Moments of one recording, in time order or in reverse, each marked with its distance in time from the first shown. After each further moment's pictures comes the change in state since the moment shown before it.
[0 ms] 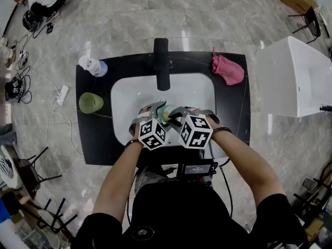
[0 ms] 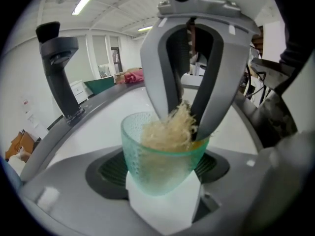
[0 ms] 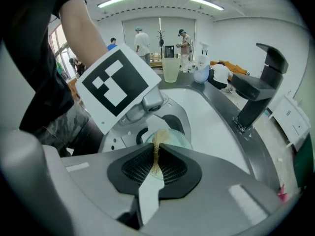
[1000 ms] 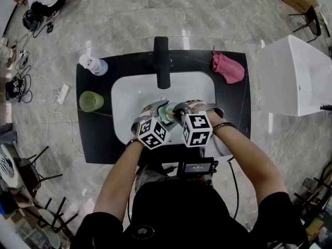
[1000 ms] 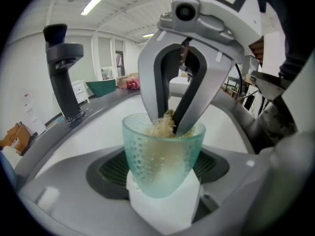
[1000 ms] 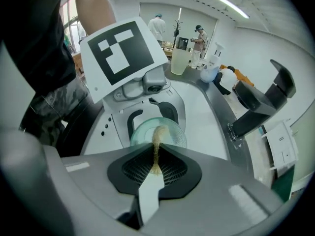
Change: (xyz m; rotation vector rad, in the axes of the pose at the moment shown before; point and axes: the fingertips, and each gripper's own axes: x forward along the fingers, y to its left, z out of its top) left arm -0.007 -0.003 0.017 -0.063 -0.079 -0.021; right arm -0.005 -0.016 -0.017 -0.219 0.129 -0.073
